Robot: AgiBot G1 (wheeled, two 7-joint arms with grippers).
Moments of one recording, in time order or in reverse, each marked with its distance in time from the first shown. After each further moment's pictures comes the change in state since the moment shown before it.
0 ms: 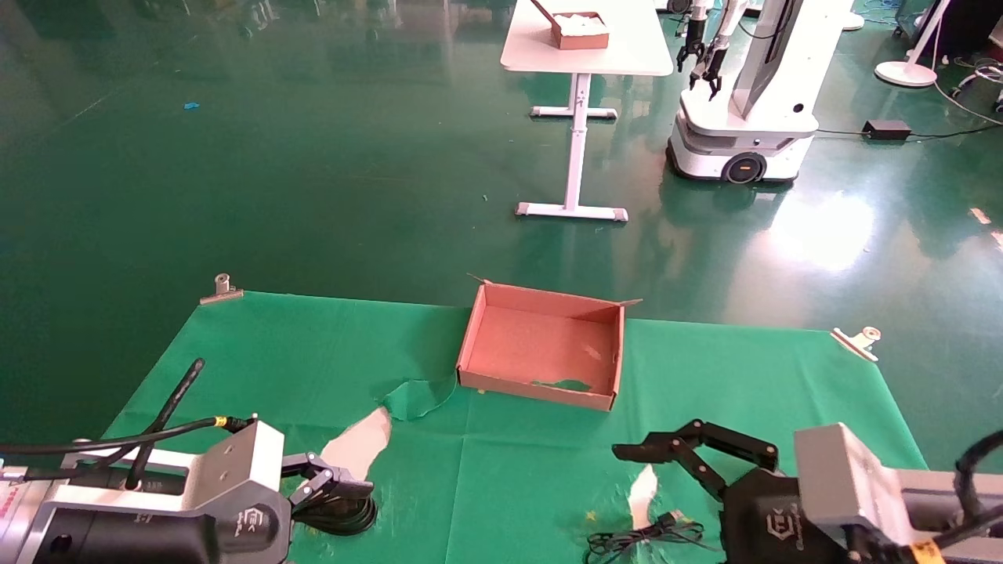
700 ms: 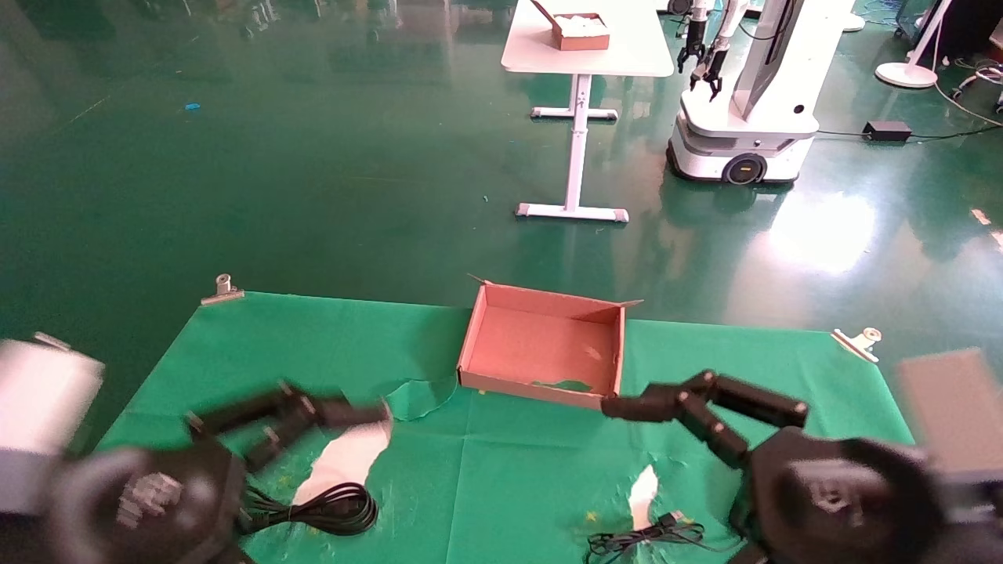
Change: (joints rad) left arm 0.205 -0.080 -0.171 -0.134 -0.368 -0.048 0.060; right arm 0.013 0.013 0.038 0.031 0.132 -0.032 0.075
